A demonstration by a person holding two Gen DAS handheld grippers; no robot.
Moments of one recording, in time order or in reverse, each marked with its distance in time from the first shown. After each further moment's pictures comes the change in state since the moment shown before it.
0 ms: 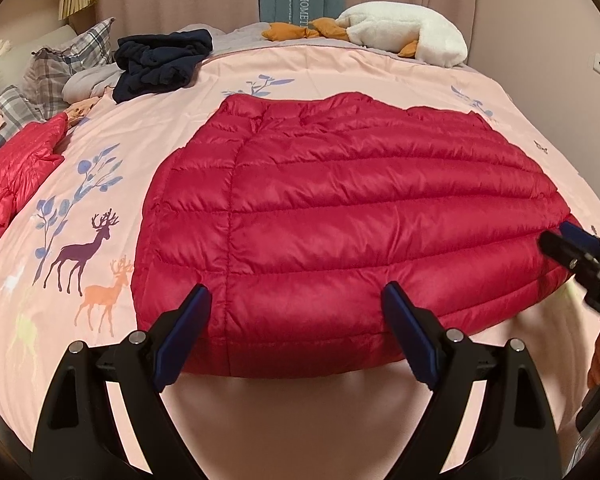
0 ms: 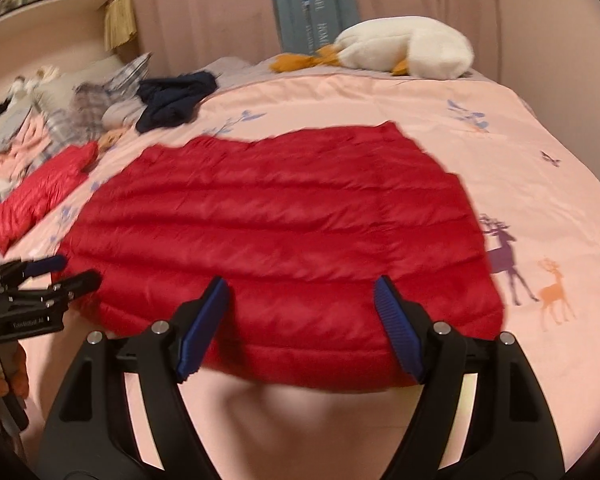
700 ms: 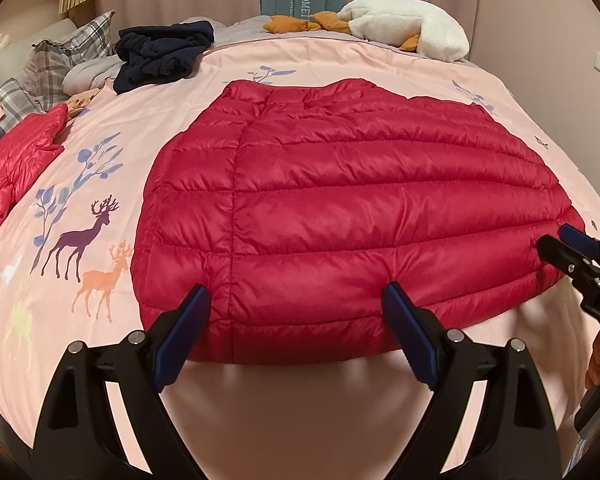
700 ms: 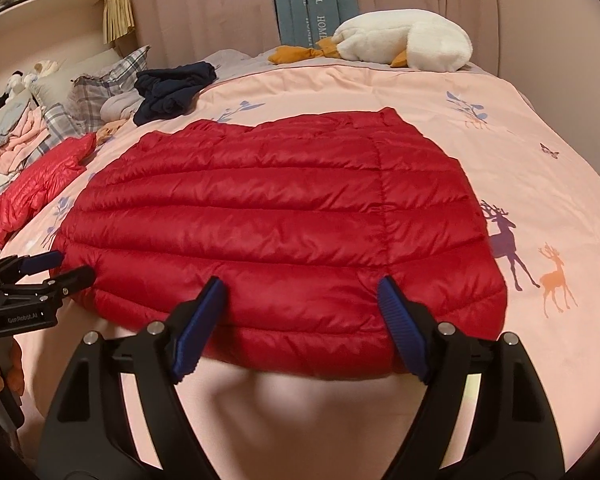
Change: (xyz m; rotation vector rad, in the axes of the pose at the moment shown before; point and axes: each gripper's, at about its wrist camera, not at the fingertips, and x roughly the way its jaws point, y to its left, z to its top) left arm 0.001 0.003 -0.010 -0.010 0.017 -0.004; right arm 0.000 -0.008 -0.008 0.023 0.016 -0.007
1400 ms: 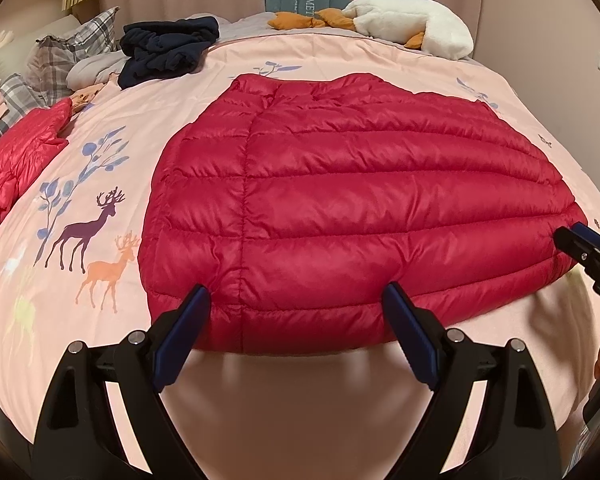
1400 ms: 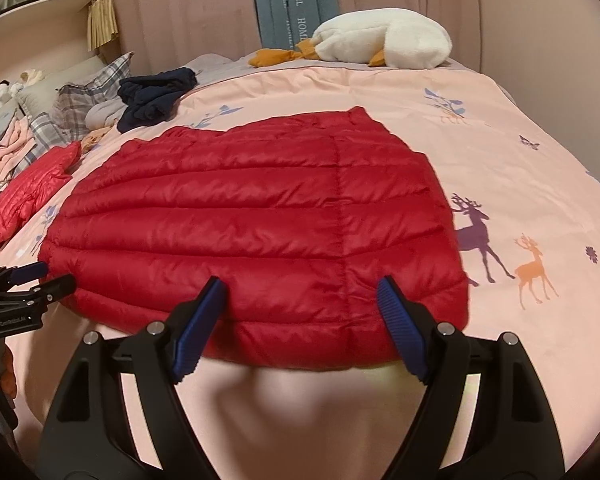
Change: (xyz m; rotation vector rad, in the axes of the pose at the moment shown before) left arm -0.001 0.007 -0.005 -0.007 0.012 0.010; right arm -0.008 -0.022 -0.003 0.037 -0.006 -0.055
